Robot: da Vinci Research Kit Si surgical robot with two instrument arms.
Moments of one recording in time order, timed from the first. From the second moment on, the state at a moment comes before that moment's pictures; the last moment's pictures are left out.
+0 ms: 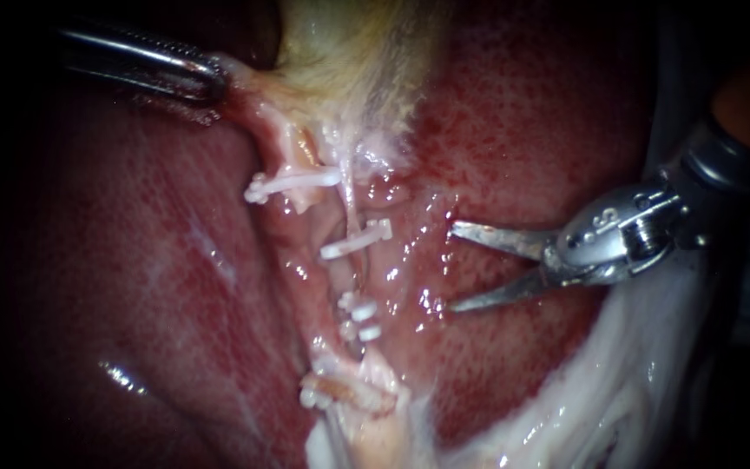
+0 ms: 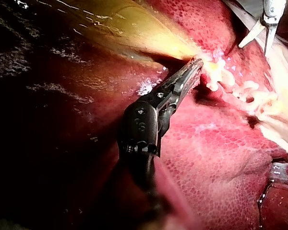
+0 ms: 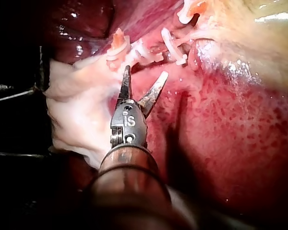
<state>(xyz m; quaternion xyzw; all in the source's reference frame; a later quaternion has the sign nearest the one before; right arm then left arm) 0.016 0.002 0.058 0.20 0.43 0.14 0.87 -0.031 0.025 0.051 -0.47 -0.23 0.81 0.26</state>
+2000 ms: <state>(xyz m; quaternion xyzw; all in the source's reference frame) 0.024 0.000 0.068 0.48 0.44 0.17 0.74 -0.031 0.025 0.051 -0.47 -0.23 0.81 0.27</state>
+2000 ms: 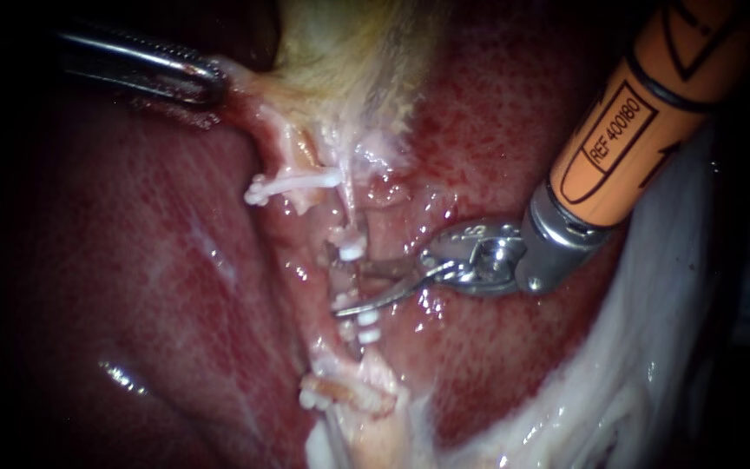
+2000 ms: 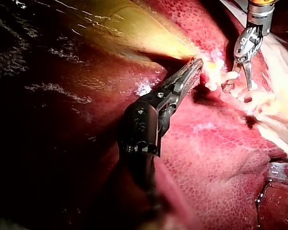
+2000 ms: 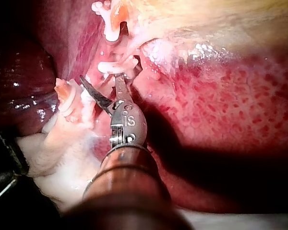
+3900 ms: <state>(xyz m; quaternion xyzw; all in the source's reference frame) 0.028 0.001 0.063 0.38 0.58 0.09 0.71 -0.031 0.025 0.051 -0.47 -0.23 0.81 0.27</state>
